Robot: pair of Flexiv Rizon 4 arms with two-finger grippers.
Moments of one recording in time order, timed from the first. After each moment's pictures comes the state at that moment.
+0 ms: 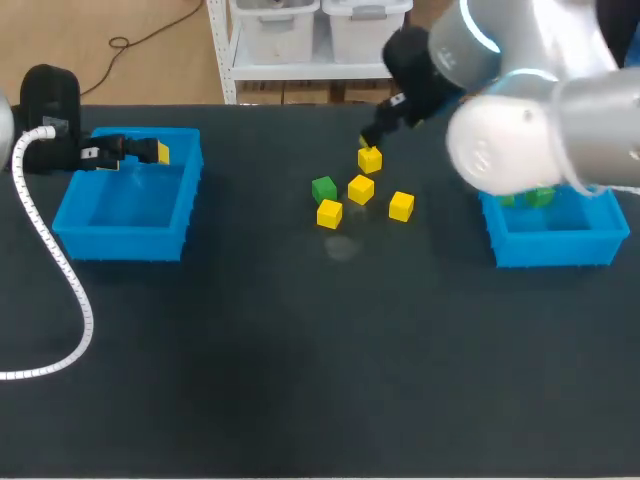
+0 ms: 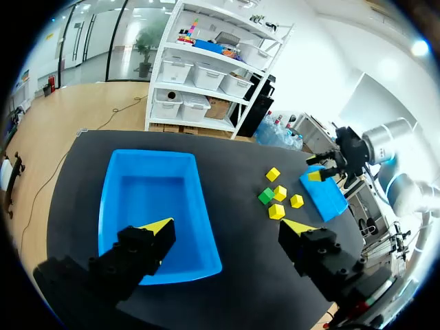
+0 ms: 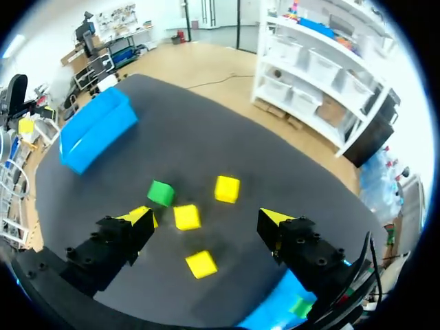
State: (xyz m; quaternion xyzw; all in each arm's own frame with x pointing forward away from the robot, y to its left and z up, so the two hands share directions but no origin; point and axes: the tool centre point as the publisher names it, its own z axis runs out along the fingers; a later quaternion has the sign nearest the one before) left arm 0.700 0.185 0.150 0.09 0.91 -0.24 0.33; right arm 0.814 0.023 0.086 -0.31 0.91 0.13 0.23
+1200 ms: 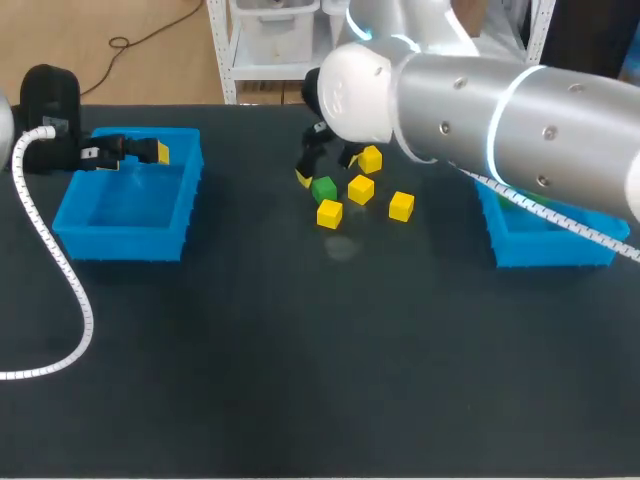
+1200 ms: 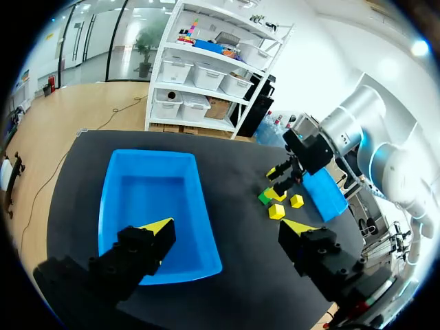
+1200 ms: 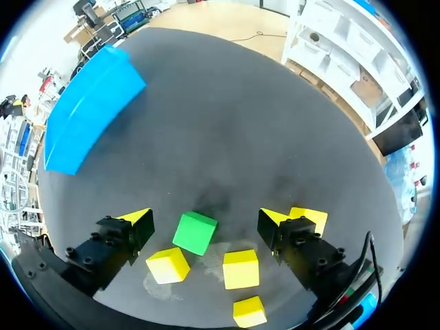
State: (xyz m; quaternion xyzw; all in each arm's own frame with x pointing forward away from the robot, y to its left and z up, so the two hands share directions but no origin) left arm 0.700 0.185 0.150 0.09 0.91 -0.24 0.33; right arm 0.818 0.108 0.010 -0.35 0.92 0.13 0.08
